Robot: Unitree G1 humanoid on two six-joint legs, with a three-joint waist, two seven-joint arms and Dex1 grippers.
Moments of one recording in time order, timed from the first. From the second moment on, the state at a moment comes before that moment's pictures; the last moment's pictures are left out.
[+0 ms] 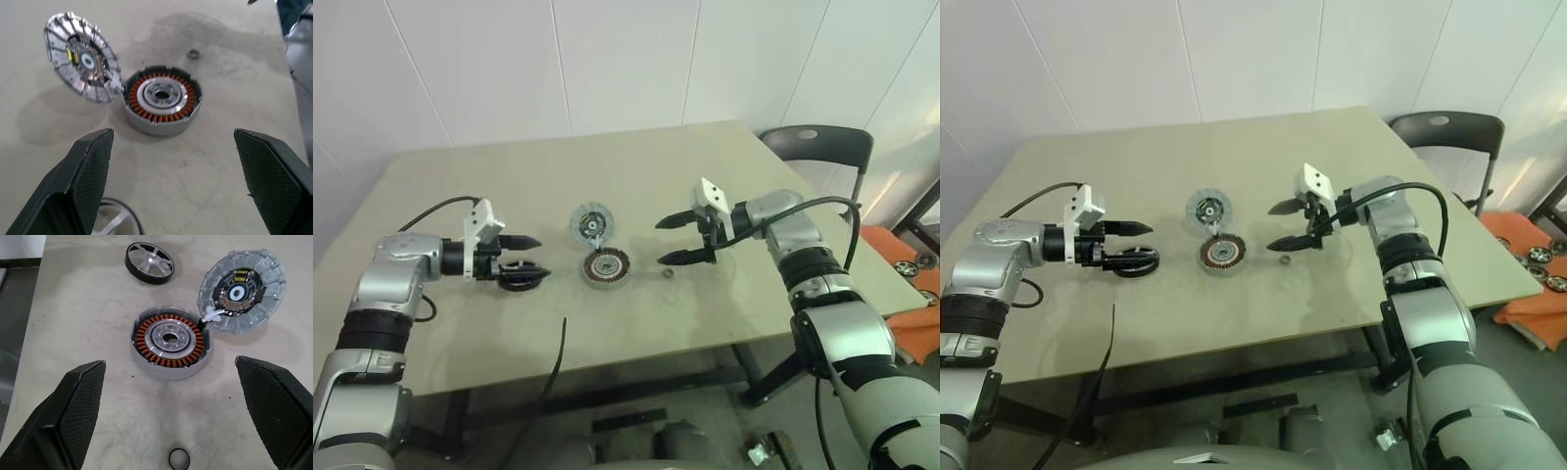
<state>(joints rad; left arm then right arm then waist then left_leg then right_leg) -0.55 0.76 -0.02 0.41 -0.31 0.31 -1.37 -1.00 -0.42 0.11 0.95 0.01 -0.02 1.52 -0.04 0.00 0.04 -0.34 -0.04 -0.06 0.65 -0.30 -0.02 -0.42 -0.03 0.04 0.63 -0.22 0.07</state>
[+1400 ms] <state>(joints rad) -0.55 0.75 -0.02 0.41 -0.32 0.29 -1.35 -0.99 -0.43 0.15 0.94 0.00 -0.06 1.52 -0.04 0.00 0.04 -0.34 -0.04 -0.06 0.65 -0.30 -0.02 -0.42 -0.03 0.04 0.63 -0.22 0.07</state>
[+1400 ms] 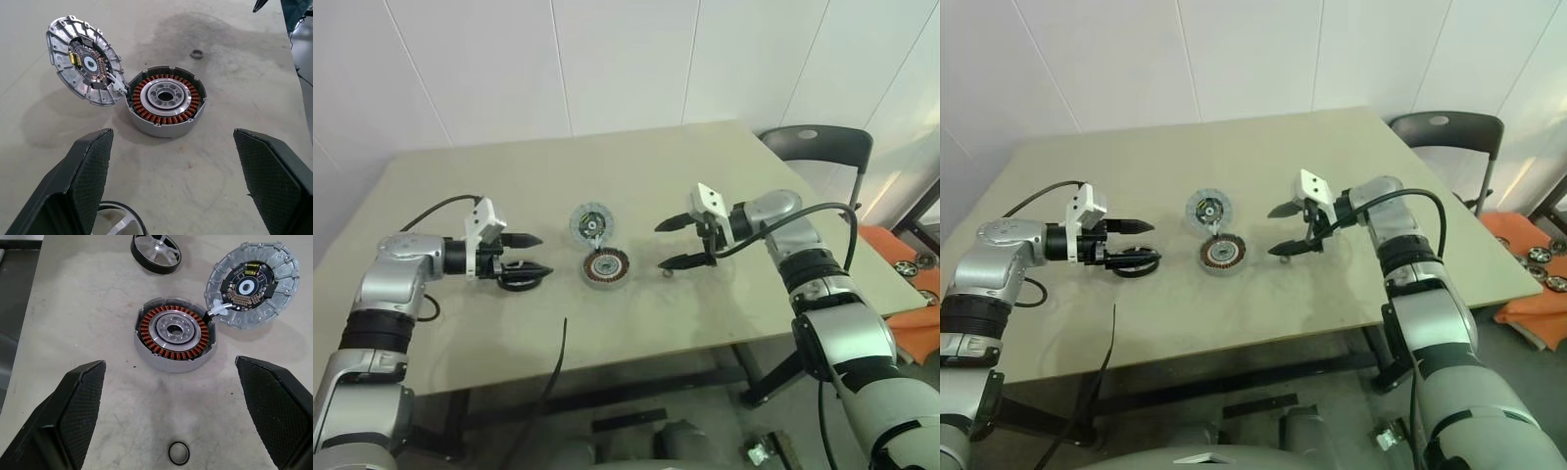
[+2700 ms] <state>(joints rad) -0.55 0.74 -0.01 0.40 -0.34 0.29 -1.35 -0.98 -0.44 0.15 0.92 0.01 -0.04 1.52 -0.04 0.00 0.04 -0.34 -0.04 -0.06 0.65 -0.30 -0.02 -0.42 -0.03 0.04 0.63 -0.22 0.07</state>
